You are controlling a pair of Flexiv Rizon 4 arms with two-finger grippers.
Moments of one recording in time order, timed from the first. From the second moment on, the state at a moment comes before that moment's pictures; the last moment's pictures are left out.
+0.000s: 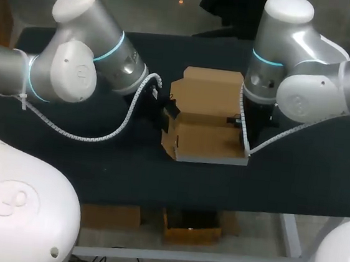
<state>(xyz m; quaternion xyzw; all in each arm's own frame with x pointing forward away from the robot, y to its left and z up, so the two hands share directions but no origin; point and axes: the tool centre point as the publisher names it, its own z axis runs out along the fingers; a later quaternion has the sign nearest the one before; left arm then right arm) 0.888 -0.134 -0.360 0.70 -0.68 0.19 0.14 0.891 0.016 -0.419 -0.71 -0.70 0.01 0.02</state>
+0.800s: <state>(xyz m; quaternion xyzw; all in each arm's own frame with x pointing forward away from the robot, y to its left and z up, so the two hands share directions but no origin) 0.888 -0.139 -0.345 0.71 -0.70 0.12 0.03 0.891 0.017 -0.419 -0.71 -0.70 0.01 0.02</state>
